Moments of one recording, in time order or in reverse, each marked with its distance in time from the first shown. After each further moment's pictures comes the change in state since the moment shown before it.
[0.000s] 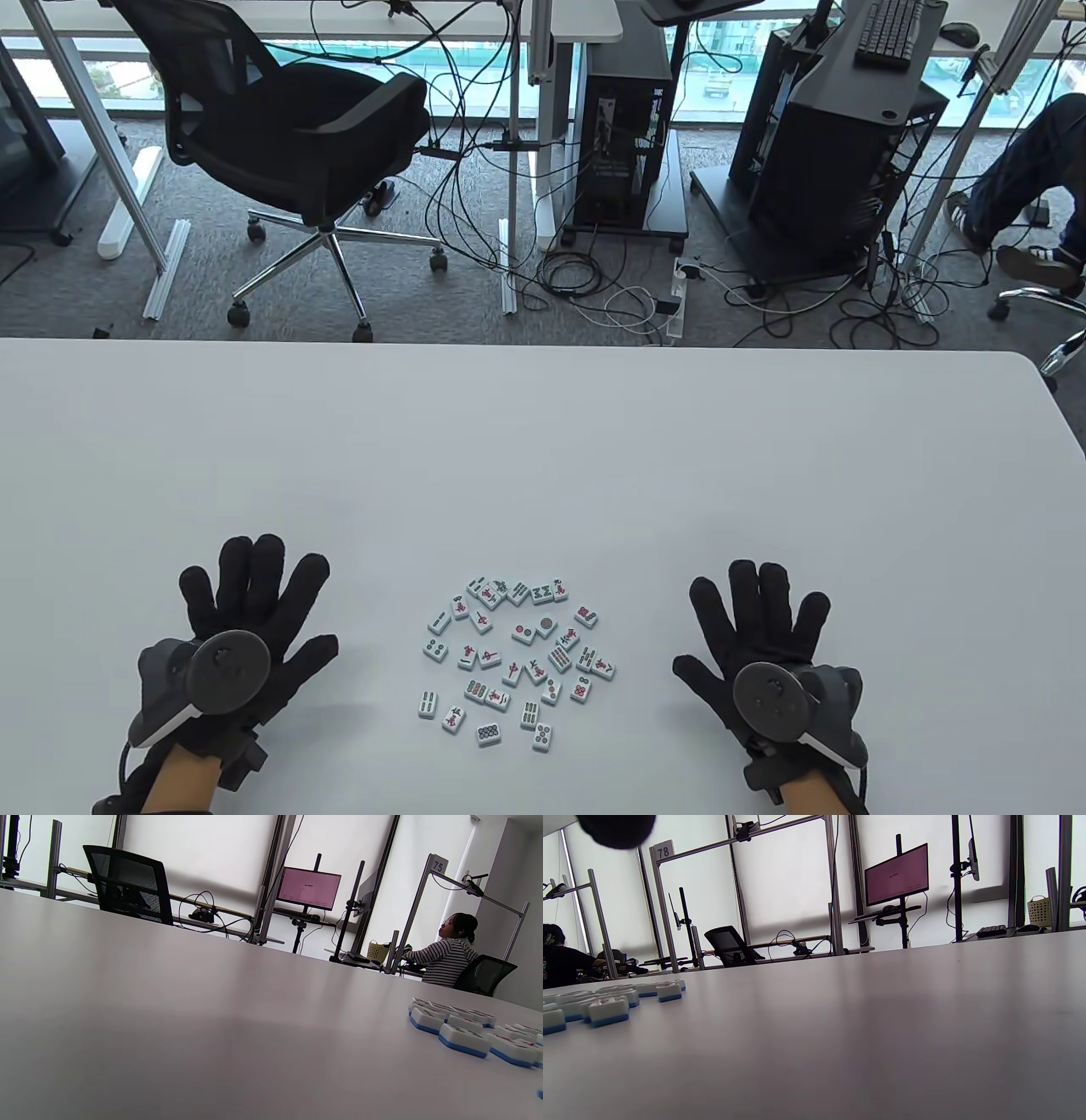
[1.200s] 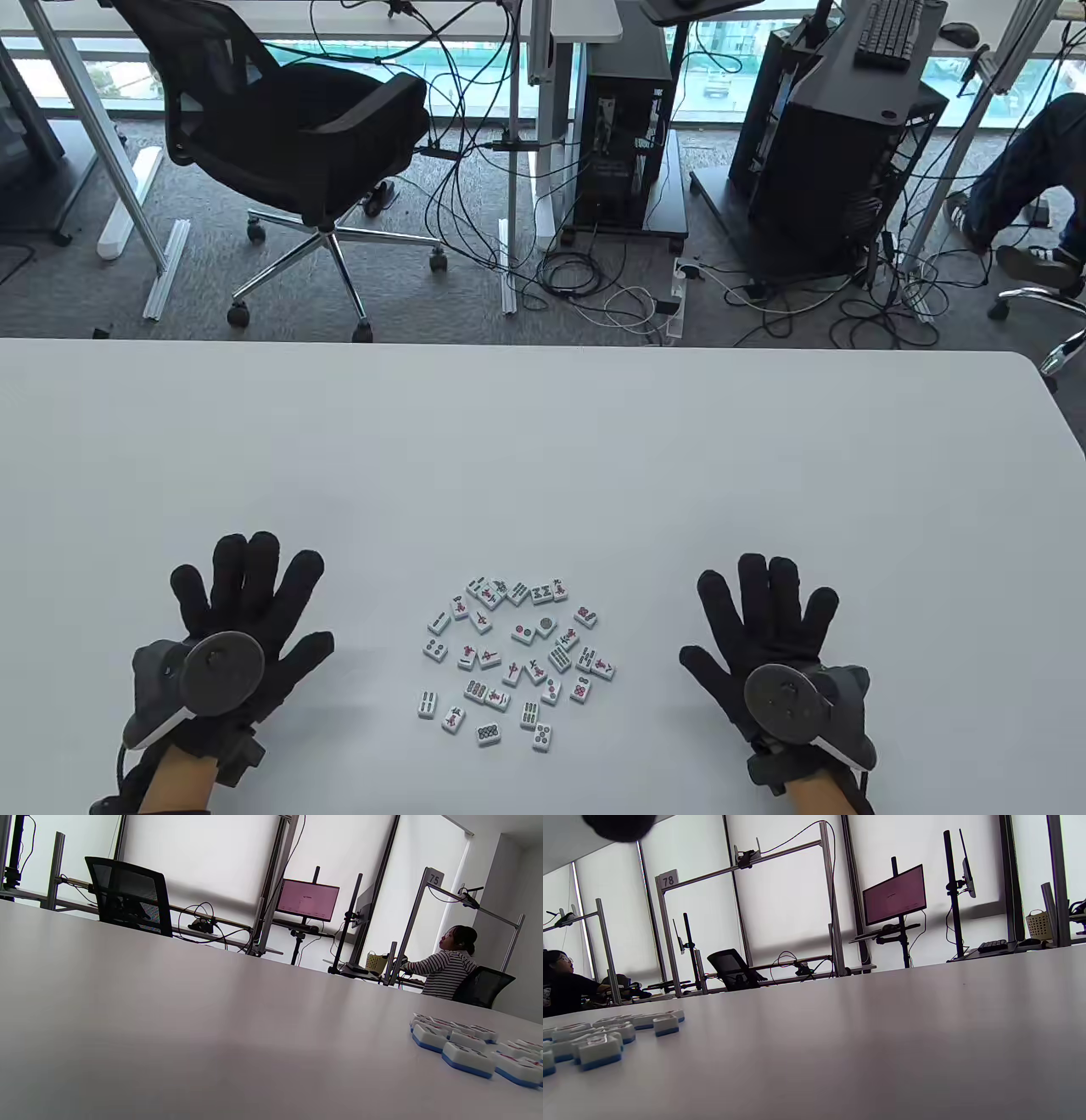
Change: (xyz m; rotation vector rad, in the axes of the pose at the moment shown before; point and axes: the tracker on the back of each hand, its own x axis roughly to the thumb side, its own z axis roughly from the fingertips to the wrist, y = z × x) left_hand -0.001 0.008 0.002 0.047 -0.005 0.018; right_hand -0.005 -0.010 0.001 -0.080 -0.001 -0.041
